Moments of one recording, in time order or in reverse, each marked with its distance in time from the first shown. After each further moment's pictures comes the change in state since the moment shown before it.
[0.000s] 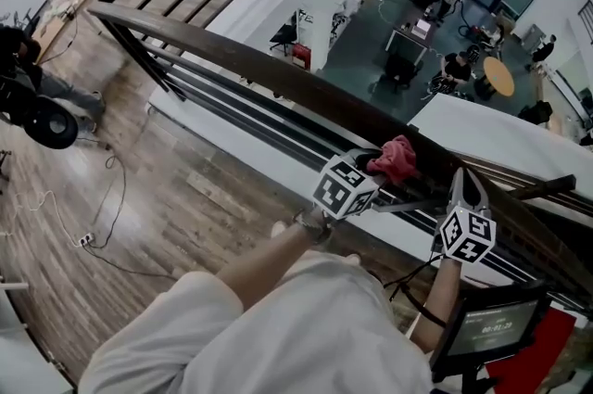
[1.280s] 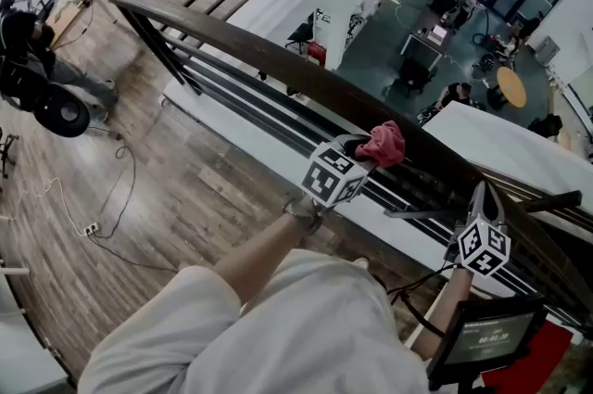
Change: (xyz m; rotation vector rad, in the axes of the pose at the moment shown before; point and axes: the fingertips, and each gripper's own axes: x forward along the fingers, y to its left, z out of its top) left arm -0.056 0.071 0.011 0.016 -0.013 0.131; right arm -0.002 -0.012 0.002 0.056 -0.017 -0.057
